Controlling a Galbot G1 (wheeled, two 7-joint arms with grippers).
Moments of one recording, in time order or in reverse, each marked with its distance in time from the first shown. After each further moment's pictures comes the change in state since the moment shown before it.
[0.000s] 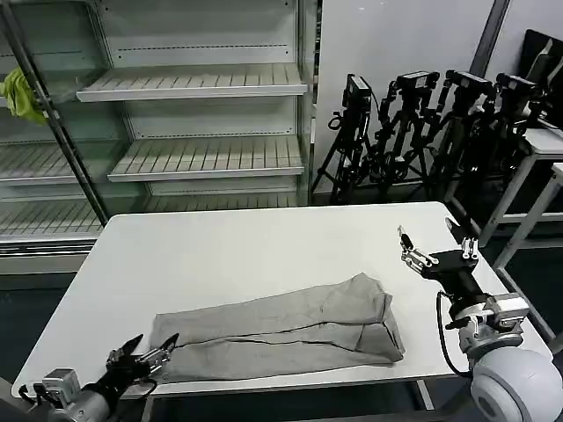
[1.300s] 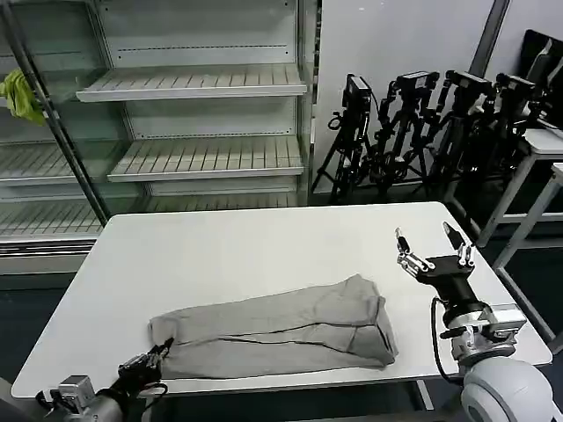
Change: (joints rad) left arm -0.032 -0.052 0.038 0.054 0.066 -0.012 0.031; right arm -0.012 0.076 -0.027 0.014 -0.049 0.032 -0.001
